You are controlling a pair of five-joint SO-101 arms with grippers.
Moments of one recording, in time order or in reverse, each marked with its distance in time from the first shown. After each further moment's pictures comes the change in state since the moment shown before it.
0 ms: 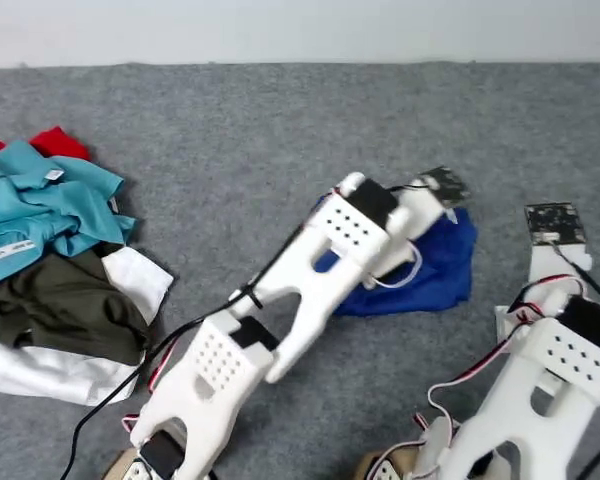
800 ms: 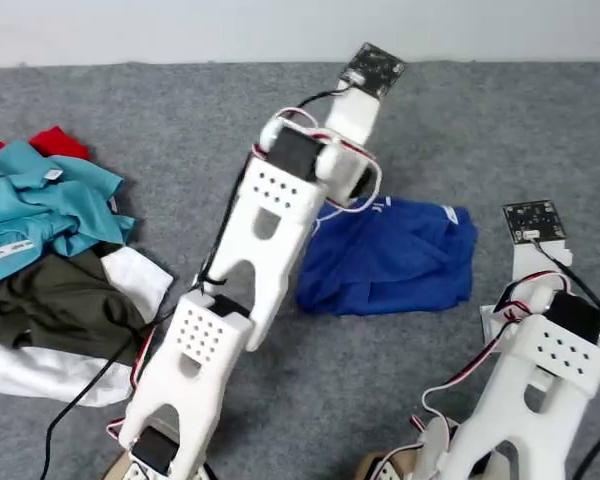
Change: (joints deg) left arm -14.2 6.9 -27.3 0.2 7.6; right arm -4.8 0.0 1.4 0.1 0.0
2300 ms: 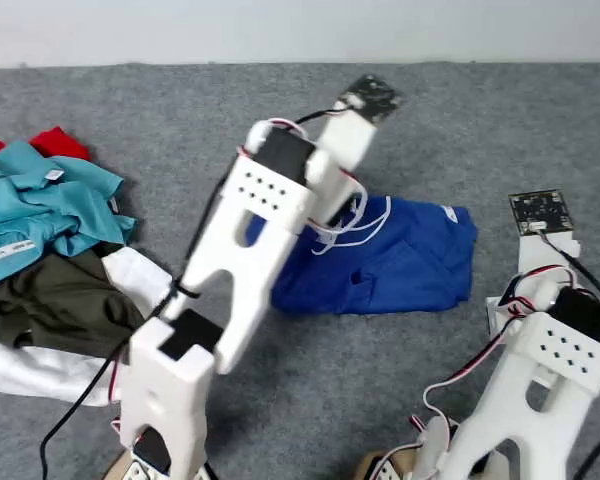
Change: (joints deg) left arm 2.2 -22.9 30.8 0.1 -4.5; right arm 0.0 0.0 -4.1 1.2 0.0
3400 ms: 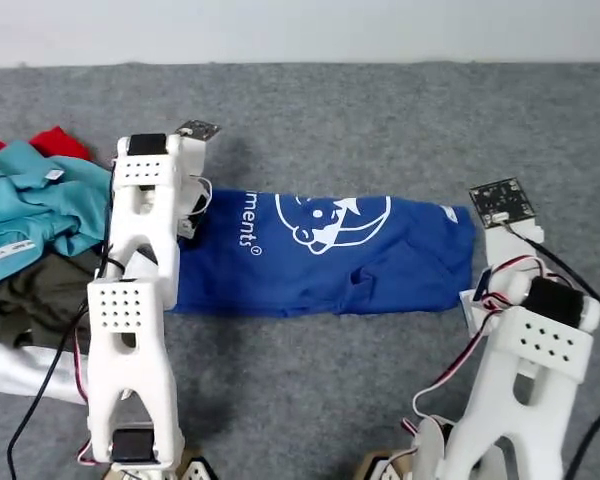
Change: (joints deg) left arm -34.8 30.0 -3.8 0.3 -9.8; right arm -7.6 0.0 0.0 0.0 0.0
